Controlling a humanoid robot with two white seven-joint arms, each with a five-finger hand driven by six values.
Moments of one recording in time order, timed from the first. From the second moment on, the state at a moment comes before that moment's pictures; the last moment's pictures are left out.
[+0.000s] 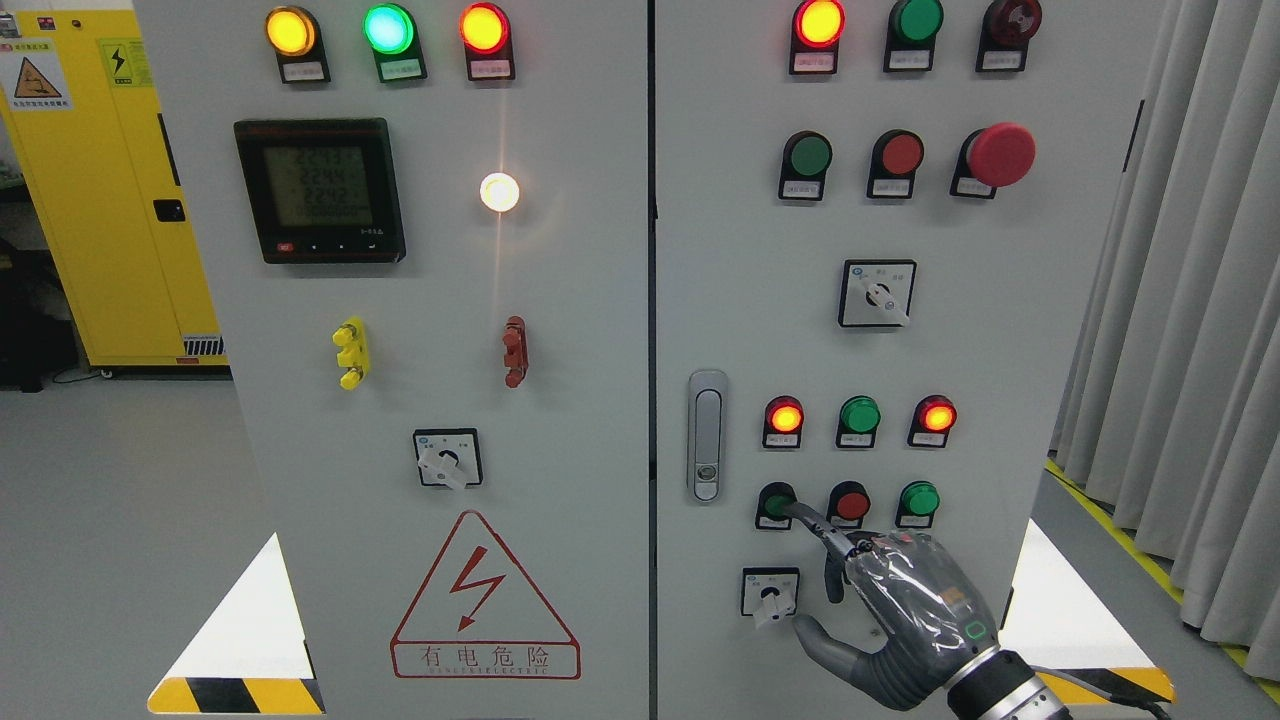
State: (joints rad) left arm 0.00 -0.10 -0.15 0.00 0.09 -0.11 -0.01; right arm -0.35 -0.11 -0.04 -1.70 1.01 -0.43 0.26
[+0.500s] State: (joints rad) left arm 0.00 -0.10 -0.15 0.00 0.09 -0.11 -0.01; right arm -0.35 -0.11 -0.04 -1.70 1.00 -0.41 0.27
